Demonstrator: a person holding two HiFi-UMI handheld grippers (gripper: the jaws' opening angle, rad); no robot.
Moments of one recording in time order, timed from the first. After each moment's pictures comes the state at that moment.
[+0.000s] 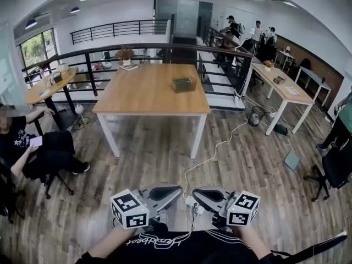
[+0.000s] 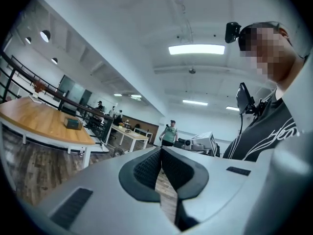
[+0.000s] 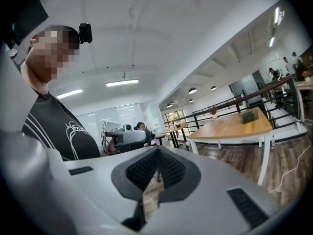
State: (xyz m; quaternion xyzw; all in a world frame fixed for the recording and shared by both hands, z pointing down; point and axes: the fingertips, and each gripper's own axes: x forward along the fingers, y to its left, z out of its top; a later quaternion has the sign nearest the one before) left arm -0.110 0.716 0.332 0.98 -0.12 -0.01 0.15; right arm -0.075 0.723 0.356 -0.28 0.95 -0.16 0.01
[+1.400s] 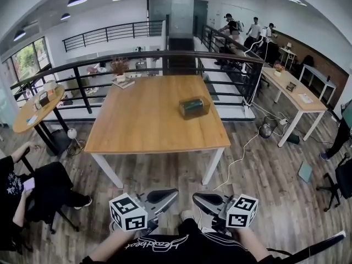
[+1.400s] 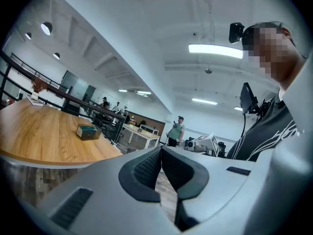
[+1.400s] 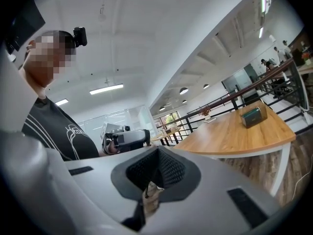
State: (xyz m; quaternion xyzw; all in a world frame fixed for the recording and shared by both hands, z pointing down) left arm -0.156 0.292 0.333 0.98 -0.12 0.02 0.17; right arm -0.111 0.307 0.360 -0.30 0.93 -0.20 0.05
